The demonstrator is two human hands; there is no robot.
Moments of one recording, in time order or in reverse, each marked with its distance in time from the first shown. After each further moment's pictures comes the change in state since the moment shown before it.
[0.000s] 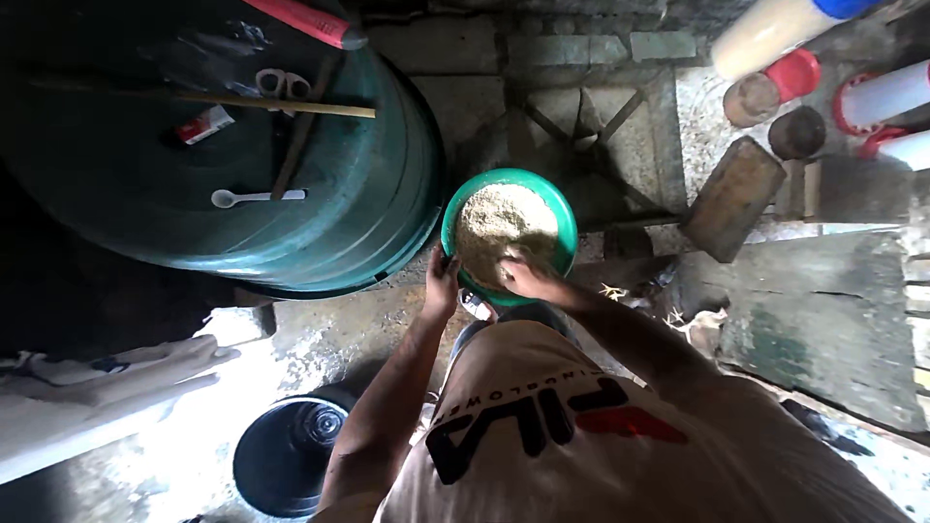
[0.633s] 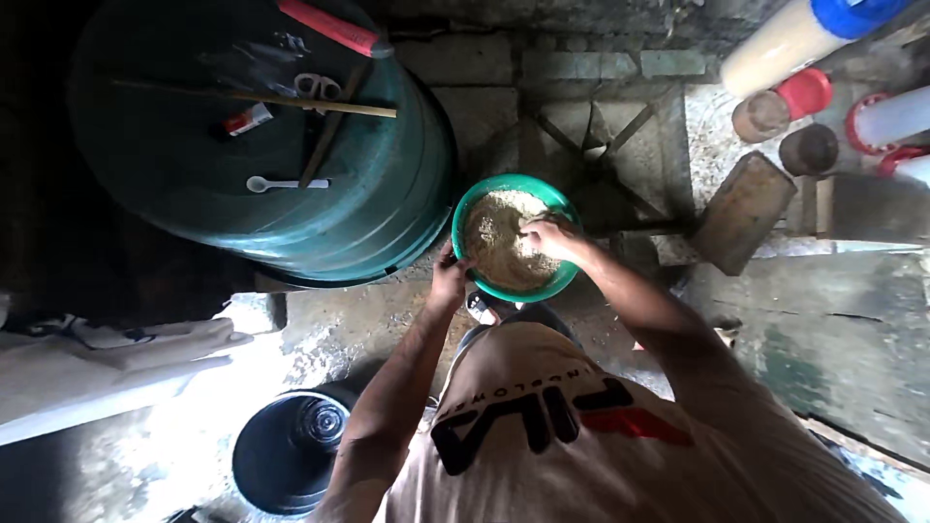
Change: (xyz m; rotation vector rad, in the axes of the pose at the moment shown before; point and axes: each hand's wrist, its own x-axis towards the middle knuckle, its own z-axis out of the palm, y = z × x) left_hand -0.008 0.011 0.009 -0.155 -0.014 0.023; right_hand 0.025 0.029 -0.084 -0.057 -0.016 0.003
